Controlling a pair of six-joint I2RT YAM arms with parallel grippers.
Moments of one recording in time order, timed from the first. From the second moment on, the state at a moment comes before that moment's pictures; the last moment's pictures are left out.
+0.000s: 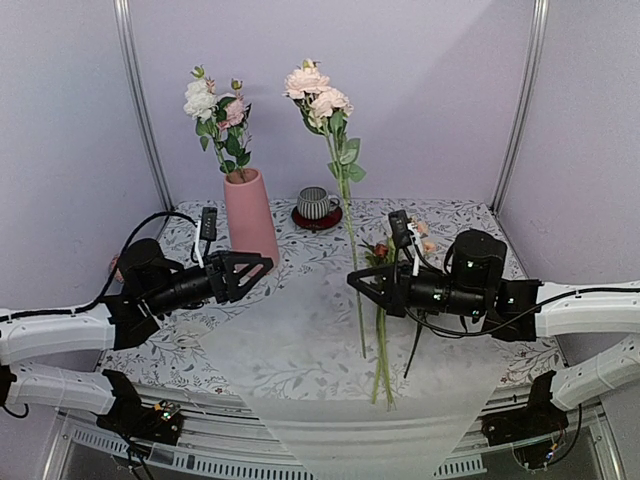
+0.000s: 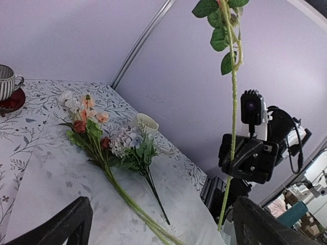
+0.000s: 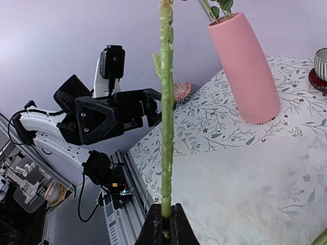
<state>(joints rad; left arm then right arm) -0.73 1.02 0.45 0.60 0.33 -0.62 1.03 1.20 0.72 0.36 -0.16 0.55</state>
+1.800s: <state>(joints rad) -0.82 1.19 0.62 0.72 0.40 -0.62 1.14 1.48 0.79 0.52 -0.24 0.48</state>
